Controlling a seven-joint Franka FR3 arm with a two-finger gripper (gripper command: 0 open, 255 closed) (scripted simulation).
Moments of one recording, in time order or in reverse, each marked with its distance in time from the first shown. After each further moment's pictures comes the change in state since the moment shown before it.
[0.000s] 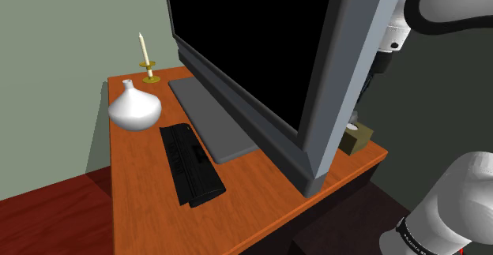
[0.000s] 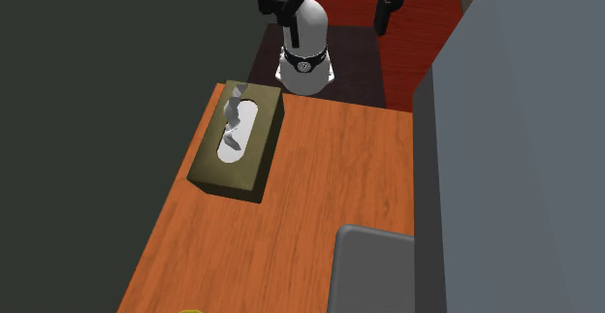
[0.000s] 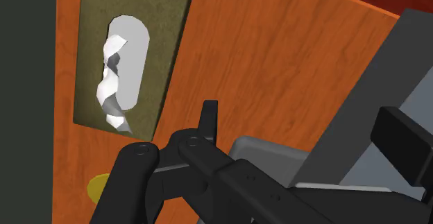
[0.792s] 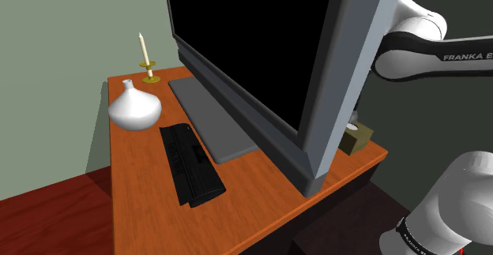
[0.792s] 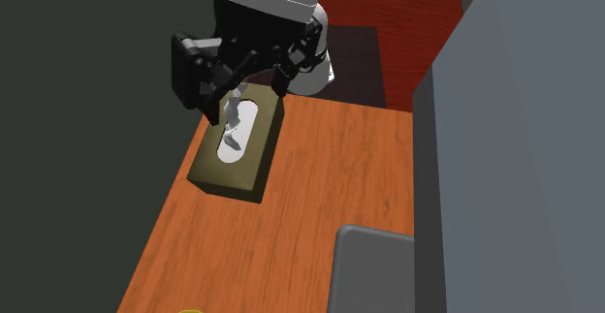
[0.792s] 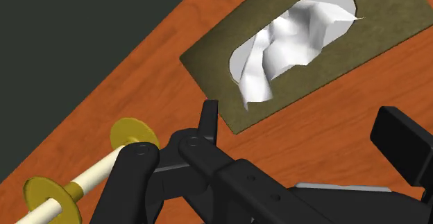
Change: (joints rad) arm 0.022 0.111 -0.058 -0.114 -0.420 0.288 -0.482
